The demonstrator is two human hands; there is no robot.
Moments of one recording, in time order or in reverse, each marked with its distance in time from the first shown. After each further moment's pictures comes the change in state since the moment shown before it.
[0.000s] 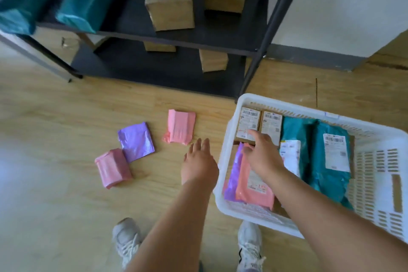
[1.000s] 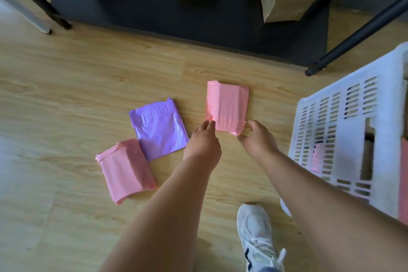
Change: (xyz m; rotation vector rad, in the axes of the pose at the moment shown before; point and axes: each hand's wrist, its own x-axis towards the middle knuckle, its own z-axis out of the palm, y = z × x) left_hand 0.233 -0.275 0.084 -0.058 -0.114 0.075; right_hand 0.164 -0.071 0.334 -0.052 -0.085 0.136
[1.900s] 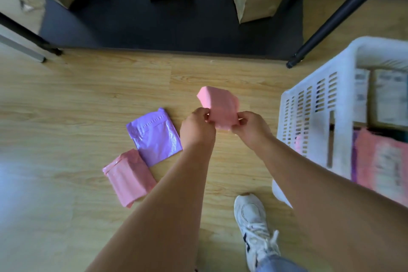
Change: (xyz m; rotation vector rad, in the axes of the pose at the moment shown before) left_hand 0.006 0.070 -0.038 -0.193 0.236 -0.106; right_hand -0.001 -0.002 -0.053 0.295 -0.035 -0.022
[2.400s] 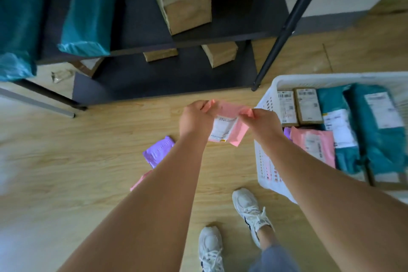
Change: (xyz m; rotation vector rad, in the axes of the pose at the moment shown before) left_hand -0.107 0.149 -0.167 -0.227 -0.110 0.093; right_hand -0.159 -0.093 -0.148 0.243 0.255 0.011
